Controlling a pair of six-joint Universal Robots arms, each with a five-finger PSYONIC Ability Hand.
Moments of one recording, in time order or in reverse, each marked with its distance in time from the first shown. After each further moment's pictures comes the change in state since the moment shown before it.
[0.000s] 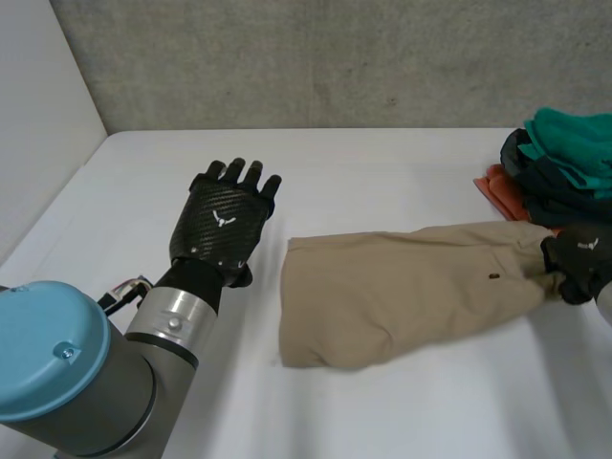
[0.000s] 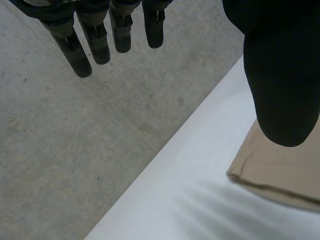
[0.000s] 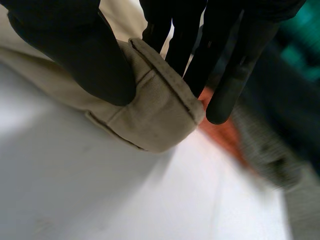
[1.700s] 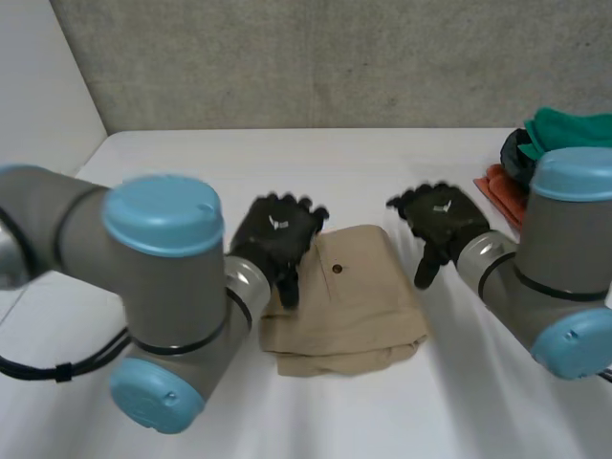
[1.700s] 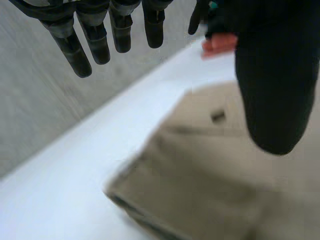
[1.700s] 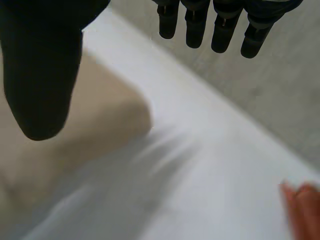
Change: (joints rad) left arm -0.085 -0.274 0.525 -0.567 0.006 -0.245; right arm 0.492 0.135 -0.383 0.193 0.100 0.287; left_hand 0.000 0.000 0.000 0.000 0.000; right_hand -0.639 -0.932 -0.942 -0.992 -0.940
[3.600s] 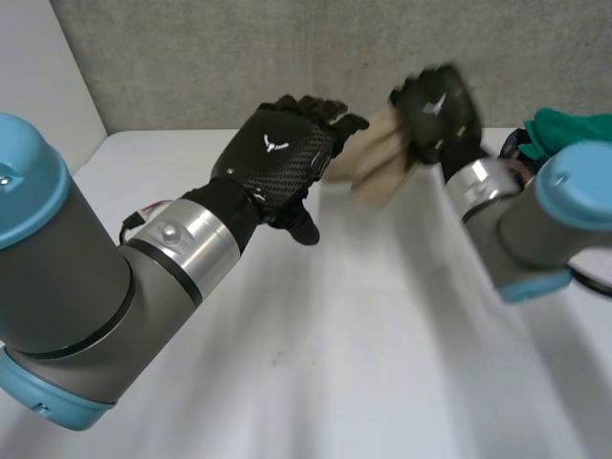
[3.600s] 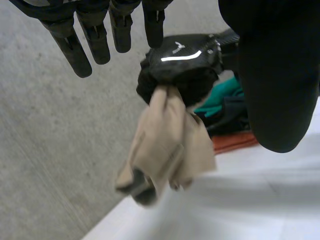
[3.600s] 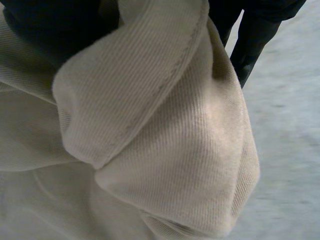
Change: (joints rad) left arm 0.076 0.287 -0.137 0.173 0.308 -0.015; right arm -0.030 0.108 -0.124 -0.625 -0.124 -0.185; left_hand 0.000 0.000 0.000 0.000 0.000; right_hand 0.799 0.932 0.930 0.982 0.878
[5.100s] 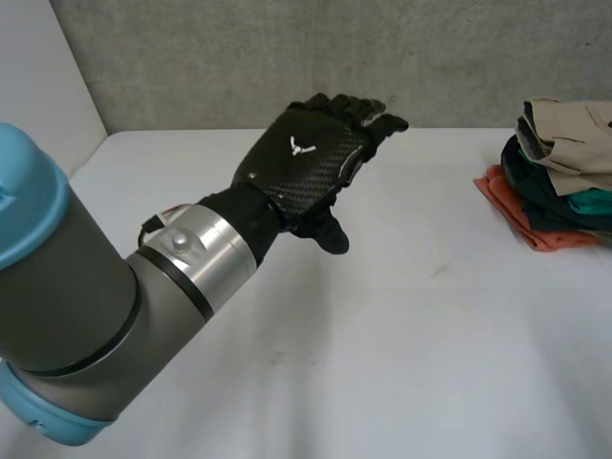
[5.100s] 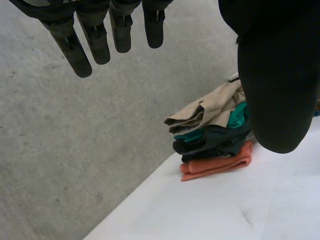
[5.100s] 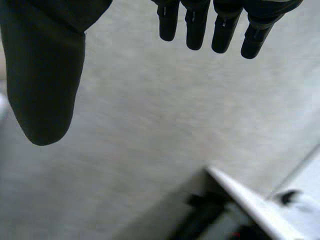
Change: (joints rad) left arm -0.036 0.010 -0.007 0.024 0.070 -0.055; right arm -0.855 -0.123 -0.143 0.483 0.218 0.188; left_hand 0.000 0.000 0.000 0.000 0.000; right_hand -0.785 -0.921 -0.930 -0.981 -0.874
